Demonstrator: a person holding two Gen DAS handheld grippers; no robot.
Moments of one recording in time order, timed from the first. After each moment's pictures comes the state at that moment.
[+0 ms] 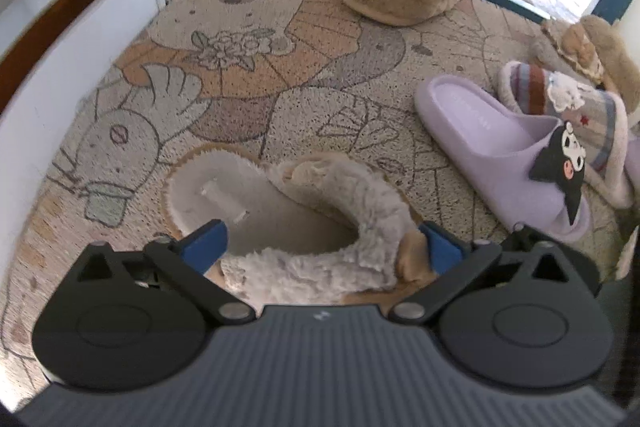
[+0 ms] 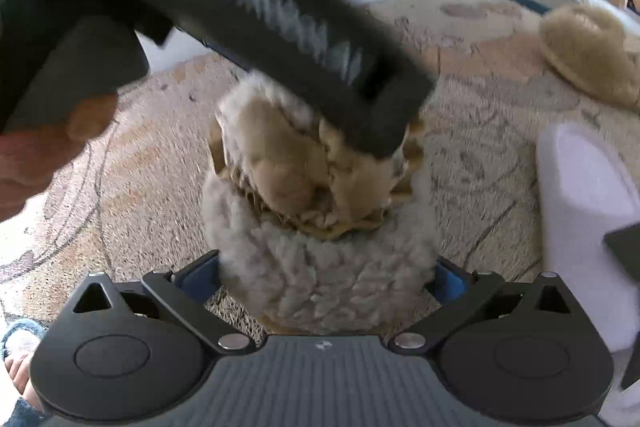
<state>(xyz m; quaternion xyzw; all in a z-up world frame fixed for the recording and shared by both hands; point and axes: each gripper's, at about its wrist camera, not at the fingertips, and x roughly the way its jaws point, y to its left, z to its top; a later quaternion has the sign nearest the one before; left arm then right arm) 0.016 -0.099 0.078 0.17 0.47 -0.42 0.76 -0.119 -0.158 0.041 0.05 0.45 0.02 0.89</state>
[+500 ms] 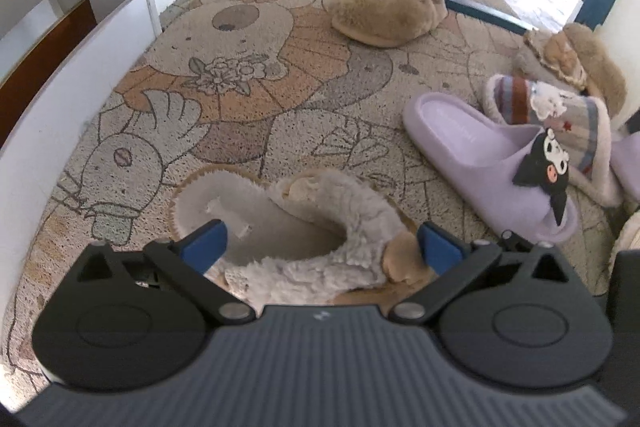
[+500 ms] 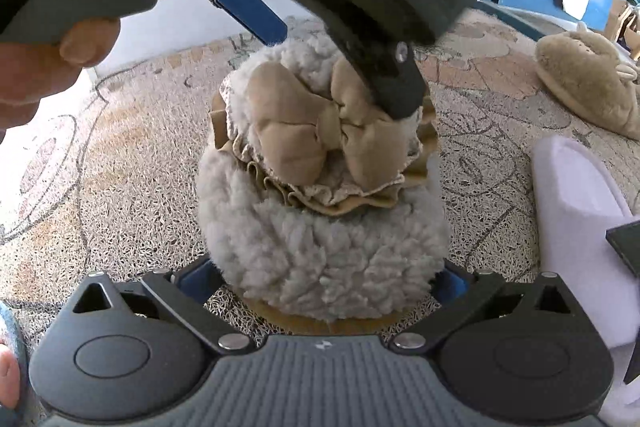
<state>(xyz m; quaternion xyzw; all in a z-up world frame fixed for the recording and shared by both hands) 0.010 -0.090 0.093 0.17 0.43 -0.44 0.77 -0.123 -0.146 0.033 0.00 0.43 0.01 0.90</state>
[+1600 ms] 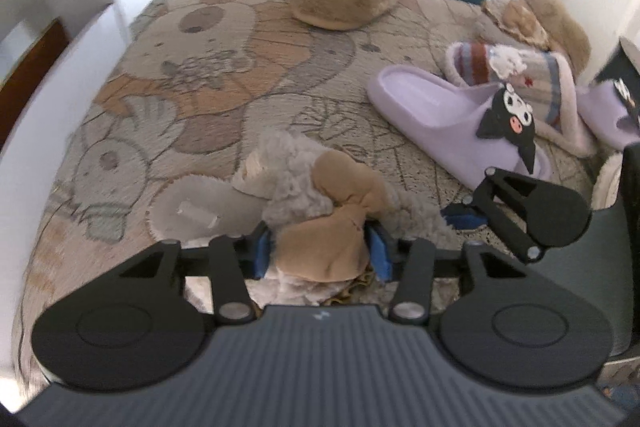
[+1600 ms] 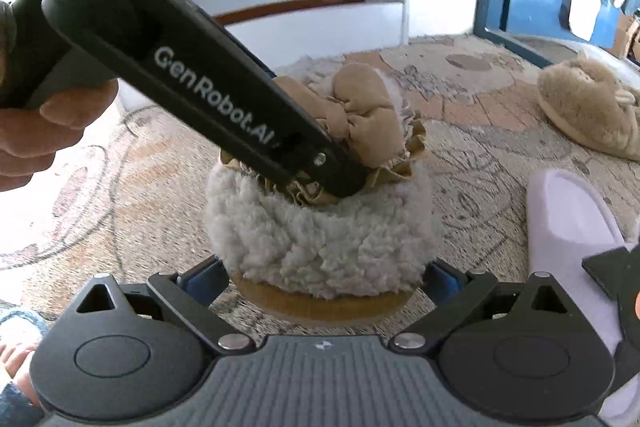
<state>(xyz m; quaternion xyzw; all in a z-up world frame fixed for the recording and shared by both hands) -0.012 -0.064 0.099 0.20 0.42 -0.47 0.75 -0.134 -0.142 0.062 0.01 0.38 0.05 0.92</state>
